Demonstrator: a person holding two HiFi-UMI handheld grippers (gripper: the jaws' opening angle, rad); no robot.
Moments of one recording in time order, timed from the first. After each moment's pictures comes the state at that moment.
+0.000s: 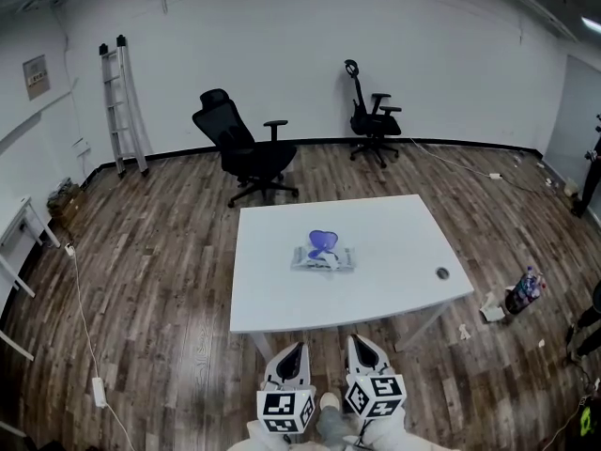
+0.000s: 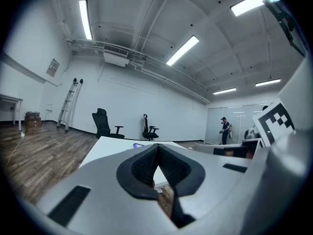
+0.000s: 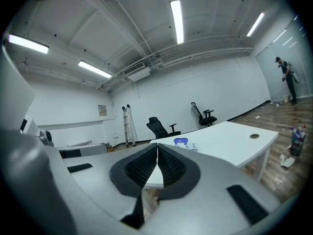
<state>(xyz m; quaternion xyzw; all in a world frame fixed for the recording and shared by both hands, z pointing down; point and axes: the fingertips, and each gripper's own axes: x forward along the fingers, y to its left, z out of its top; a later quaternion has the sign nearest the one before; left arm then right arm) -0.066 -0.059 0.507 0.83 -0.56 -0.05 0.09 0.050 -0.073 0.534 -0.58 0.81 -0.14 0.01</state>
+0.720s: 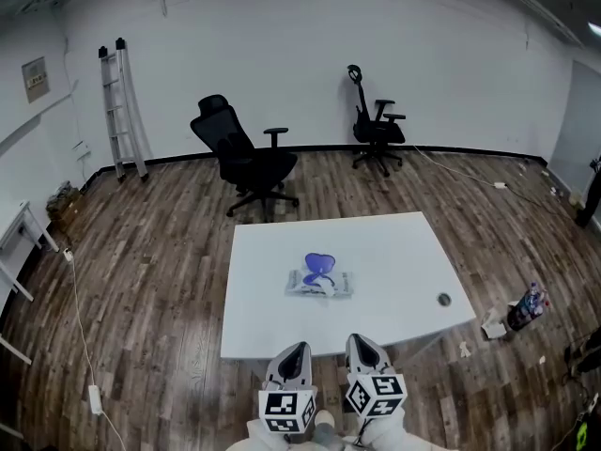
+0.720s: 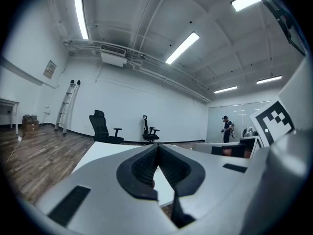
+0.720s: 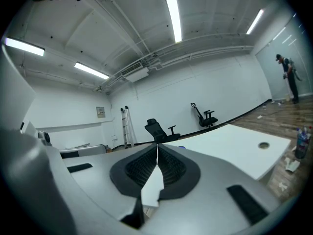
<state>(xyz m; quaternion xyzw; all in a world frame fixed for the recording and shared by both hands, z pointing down) -0.037 -0.141 0.489 0.83 -0.56 -0.04 0.08 0.078 -0.159 0.517 -0.57 0.81 -0.14 0.02</state>
